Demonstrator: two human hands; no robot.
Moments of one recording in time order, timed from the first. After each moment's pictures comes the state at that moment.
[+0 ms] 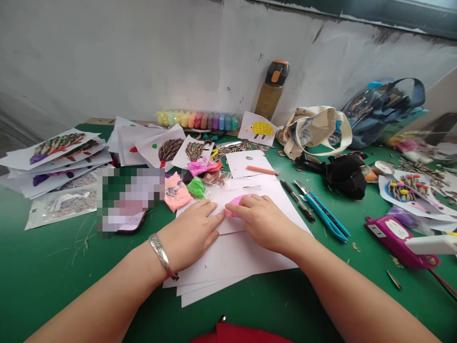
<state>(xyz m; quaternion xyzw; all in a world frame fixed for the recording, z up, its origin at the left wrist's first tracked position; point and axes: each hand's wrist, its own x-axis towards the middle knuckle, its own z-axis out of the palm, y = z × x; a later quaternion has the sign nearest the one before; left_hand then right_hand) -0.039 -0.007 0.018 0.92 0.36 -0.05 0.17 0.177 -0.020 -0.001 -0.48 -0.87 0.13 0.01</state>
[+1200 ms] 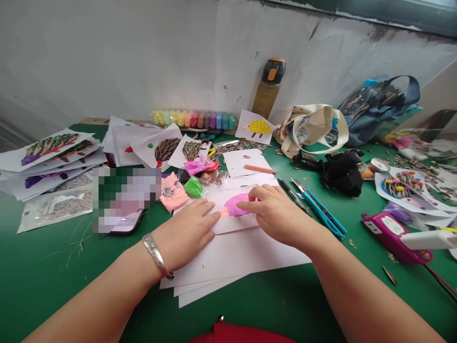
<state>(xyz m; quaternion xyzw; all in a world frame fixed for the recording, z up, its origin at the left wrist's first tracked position) -0.041 -0.005 0.019 0.92 0.36 -0.07 0.16 0.202 -0.020 0.012 -0.49 -0.87 0.09 0.07</state>
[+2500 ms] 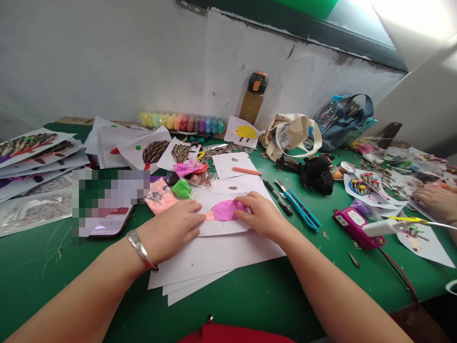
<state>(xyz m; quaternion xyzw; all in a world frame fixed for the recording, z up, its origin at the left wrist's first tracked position) -0.052 0.006 0.014 0.92 0.35 -0.02 0.16 0.205 -0.025 -0.008 -0.63 -0.73 0.24 0.14</state>
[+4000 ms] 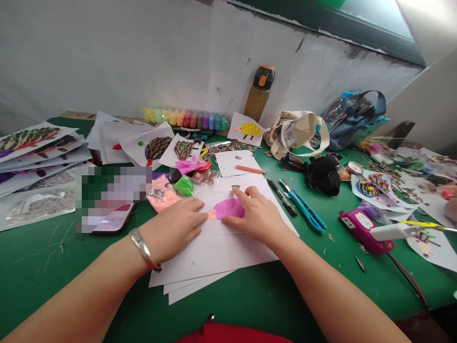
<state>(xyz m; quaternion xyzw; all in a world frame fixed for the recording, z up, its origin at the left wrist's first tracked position) -0.049 0.003 0.014 0.92 0.36 -0.06 0.15 0.178 -0.025 0.002 -0.68 -0.72 0.14 0.03</state>
